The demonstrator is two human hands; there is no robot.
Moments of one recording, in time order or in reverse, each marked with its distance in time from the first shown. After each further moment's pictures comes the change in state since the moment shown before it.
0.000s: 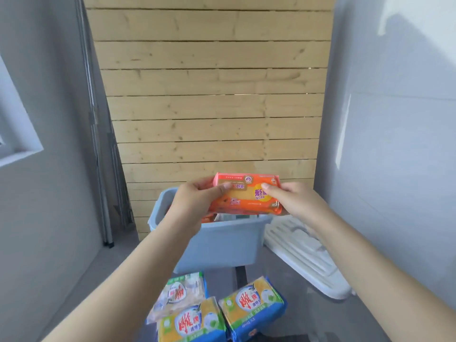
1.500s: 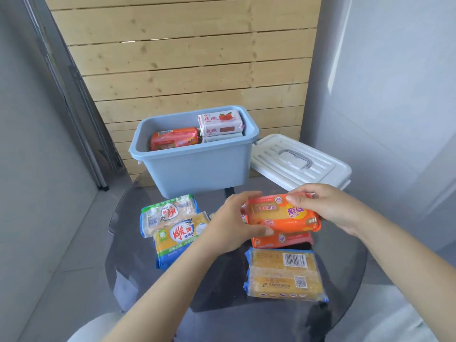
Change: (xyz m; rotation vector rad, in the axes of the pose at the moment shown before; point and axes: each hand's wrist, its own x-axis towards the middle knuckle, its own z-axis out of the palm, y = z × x) left_hand -0.087 -0.136 0.035 0.608 -0.416 0.015; right_hand -0.090 0.128 -0.011 0.075 -0.237 0.298
